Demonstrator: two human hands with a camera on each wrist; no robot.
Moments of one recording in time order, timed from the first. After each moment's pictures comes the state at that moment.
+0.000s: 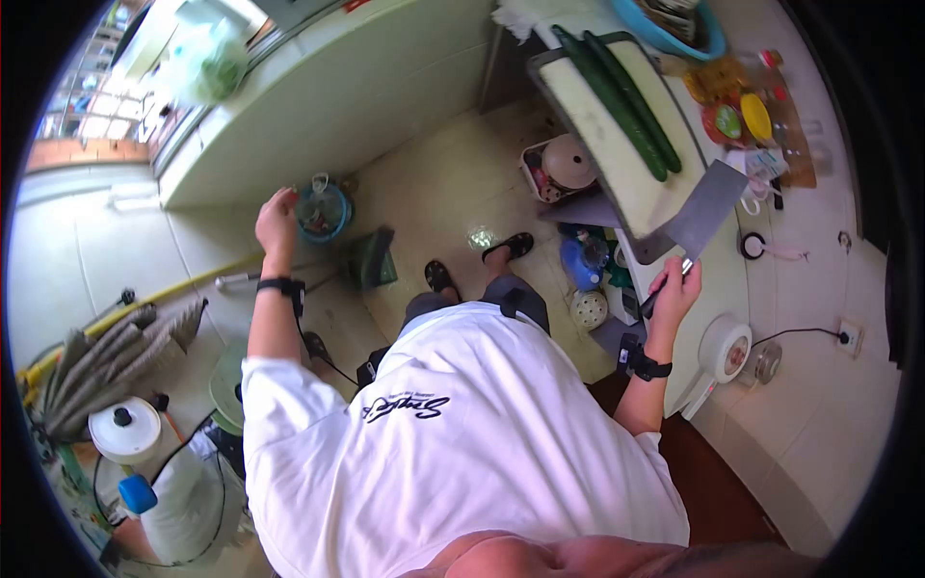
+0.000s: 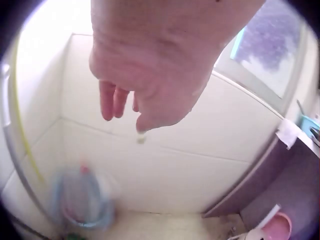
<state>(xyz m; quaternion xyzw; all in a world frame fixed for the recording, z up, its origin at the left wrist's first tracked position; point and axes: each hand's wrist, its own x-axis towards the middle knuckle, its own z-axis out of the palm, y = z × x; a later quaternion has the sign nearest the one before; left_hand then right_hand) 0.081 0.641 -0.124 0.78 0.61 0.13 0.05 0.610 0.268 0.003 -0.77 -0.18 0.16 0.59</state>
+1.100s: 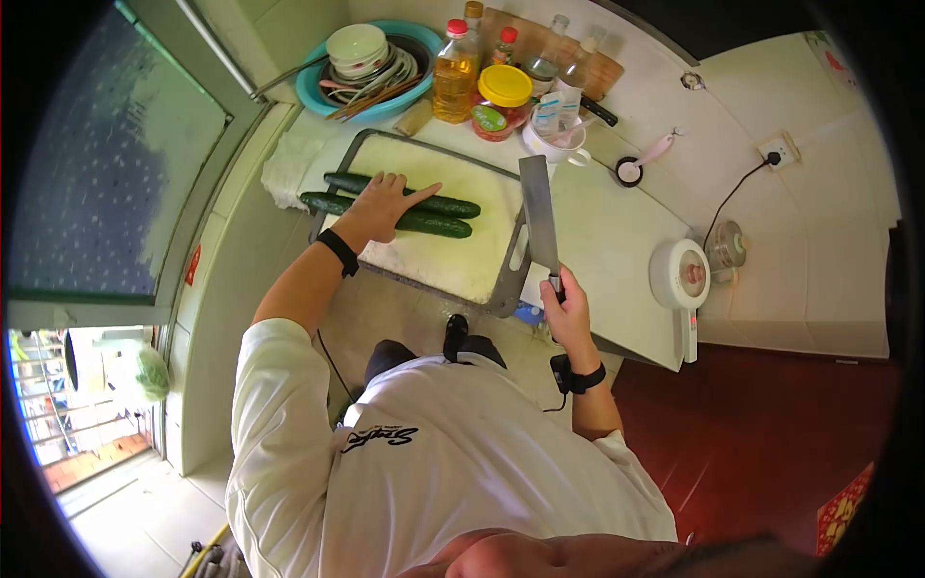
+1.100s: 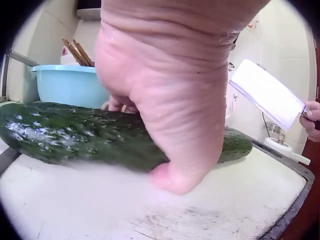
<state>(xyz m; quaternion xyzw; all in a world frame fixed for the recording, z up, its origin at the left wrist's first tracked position) 0.664 0.606 0.013 0.98 -0.14 -0.13 -0.02 0.650 0.233 -0.004 -0.81 -0.12 0.12 0.55</state>
